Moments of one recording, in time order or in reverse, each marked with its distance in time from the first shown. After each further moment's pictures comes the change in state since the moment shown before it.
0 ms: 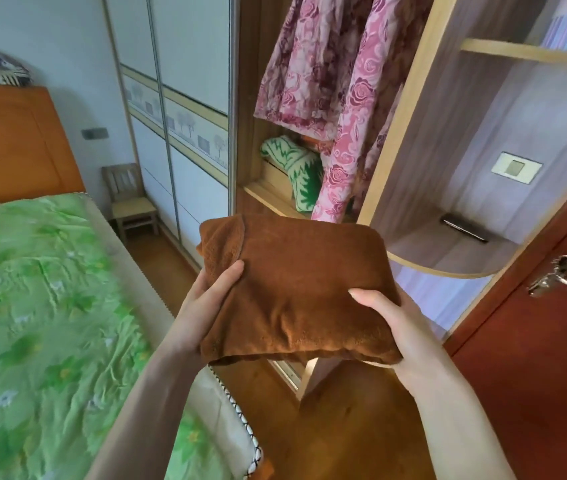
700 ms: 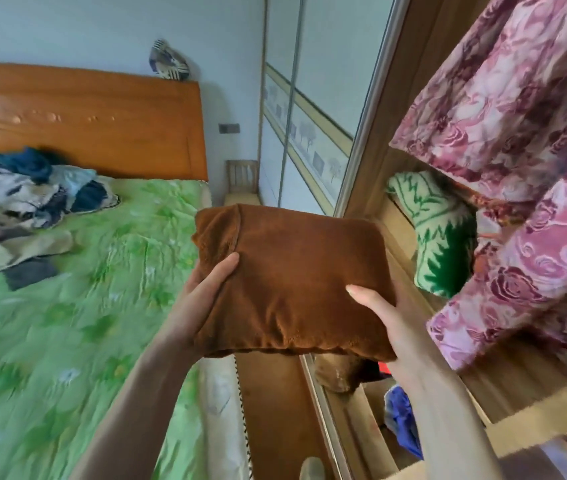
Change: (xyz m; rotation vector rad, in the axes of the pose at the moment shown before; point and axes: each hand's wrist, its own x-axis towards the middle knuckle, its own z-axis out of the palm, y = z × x) left_hand 0.241 0.074 -0.068 -0.052 0.492 0.182; right_hand 0.354 -0.053 0.144 0.053 -0.492 -0.022
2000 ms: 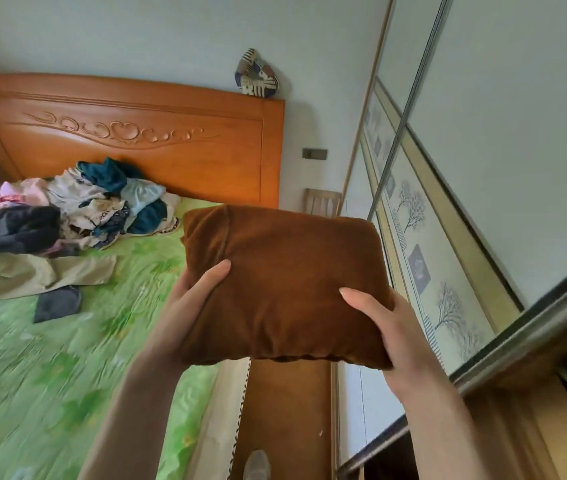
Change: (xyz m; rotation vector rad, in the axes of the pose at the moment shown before) left_hand 0.431 0.085 0.034 -0.007 0.316 0.191; right_hand 0.531 -0.066 0.086 -0.031 -0.392 0.081
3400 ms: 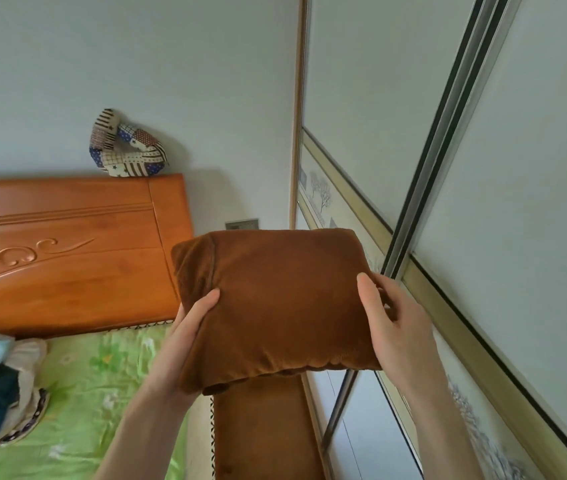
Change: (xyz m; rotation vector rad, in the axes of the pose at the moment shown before) left_hand 0.602 0.023 0.198 -0.060 -0.265 -0.240; right_hand 0.534 -0.136 -0.069 -0.577 0.590 -0.339
